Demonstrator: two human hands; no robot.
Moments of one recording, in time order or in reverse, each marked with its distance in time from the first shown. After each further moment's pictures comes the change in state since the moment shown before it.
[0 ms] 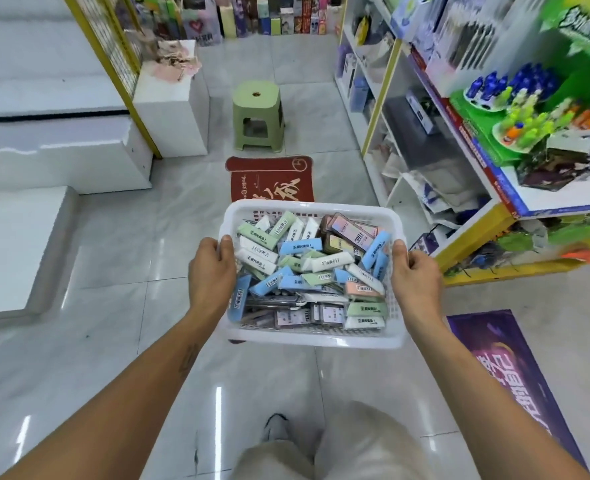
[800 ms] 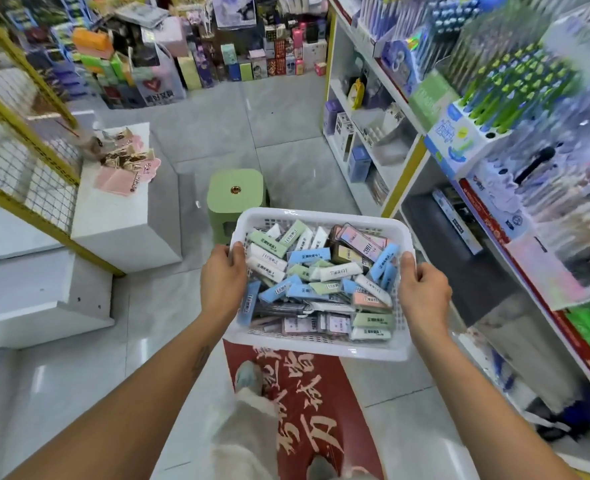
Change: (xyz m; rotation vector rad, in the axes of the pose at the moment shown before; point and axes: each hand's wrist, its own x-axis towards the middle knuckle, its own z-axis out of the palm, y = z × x) left_hand 0.626 0.246 0.219 0.009 -0.168 0.087; right_hand 0.545 -0.253 0.268 -0.006 0.129 0.174
